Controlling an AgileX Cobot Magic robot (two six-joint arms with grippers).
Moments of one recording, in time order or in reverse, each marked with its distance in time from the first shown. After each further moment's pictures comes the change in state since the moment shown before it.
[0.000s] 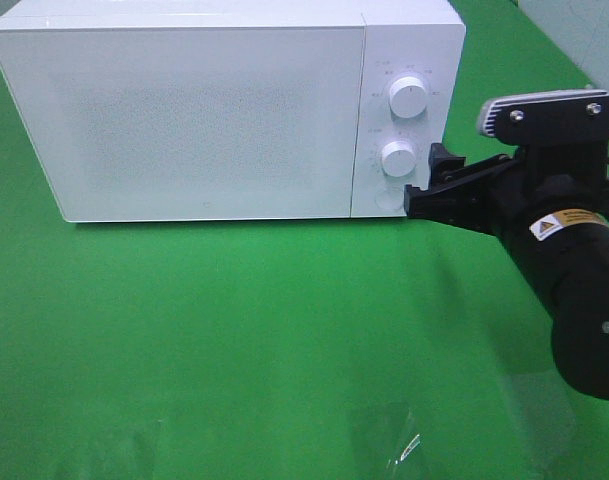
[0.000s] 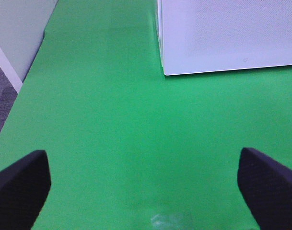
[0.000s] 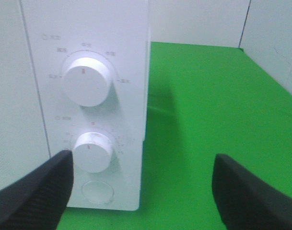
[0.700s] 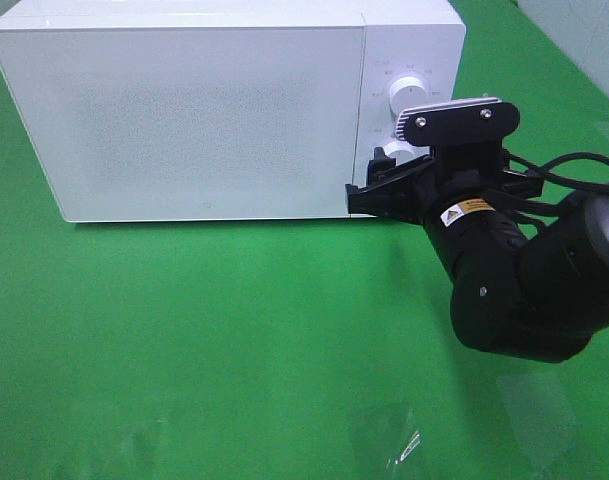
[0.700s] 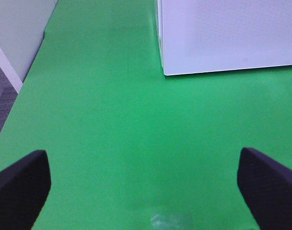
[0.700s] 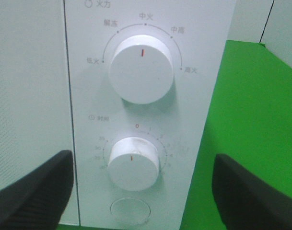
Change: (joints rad) left arm 0.000 0.000 0.000 0.000 0.000 0.000; right arm -0.008 0.249 -0.219 -0.028 0.000 0.012
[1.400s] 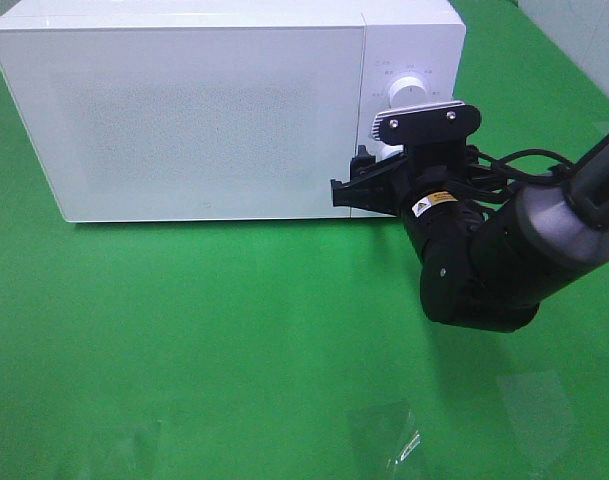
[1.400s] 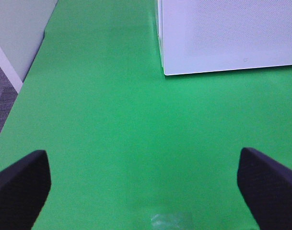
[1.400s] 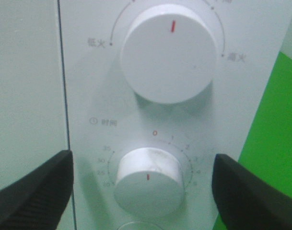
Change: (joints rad) left arm 0.000 0.000 0.000 0.000 0.000 0.000; right arm -0.063 0.161 -0.141 -0.088 0.000 0.028
